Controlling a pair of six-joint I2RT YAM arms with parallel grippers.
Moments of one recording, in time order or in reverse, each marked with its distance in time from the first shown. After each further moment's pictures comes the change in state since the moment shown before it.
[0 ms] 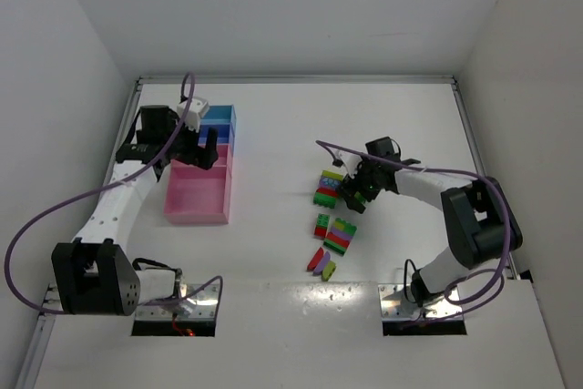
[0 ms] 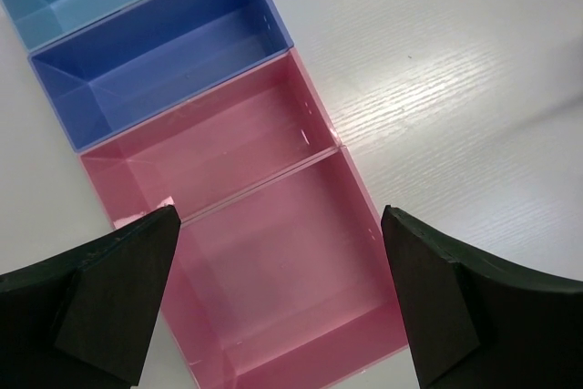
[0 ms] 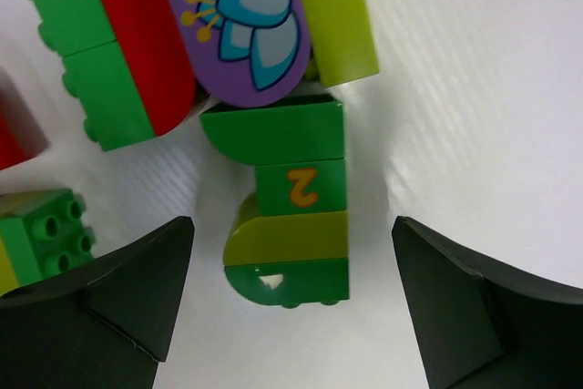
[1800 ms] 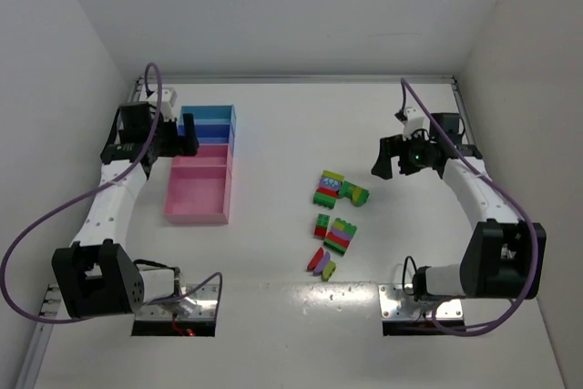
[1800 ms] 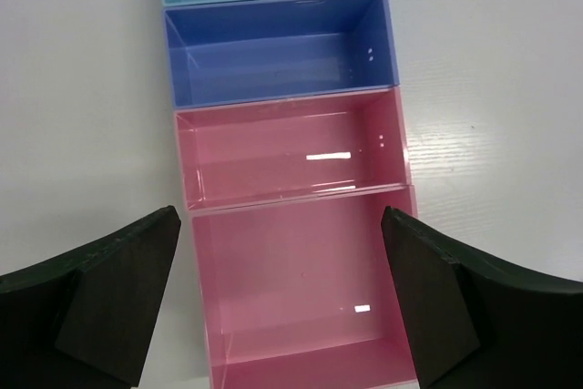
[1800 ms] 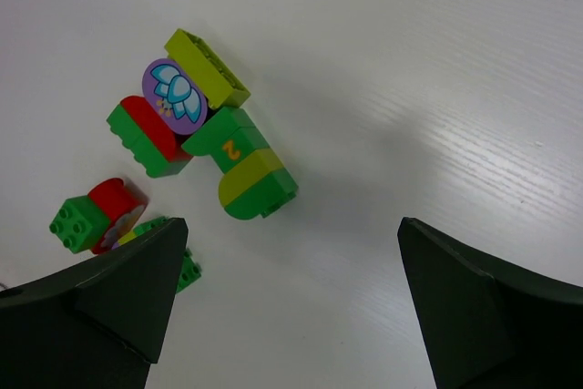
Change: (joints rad) left arm 0.120 0.006 0.022 0.037 -0.124 -0.212; right arm -0.373 -0.225 0.175 -0.232 -0.217 0.367
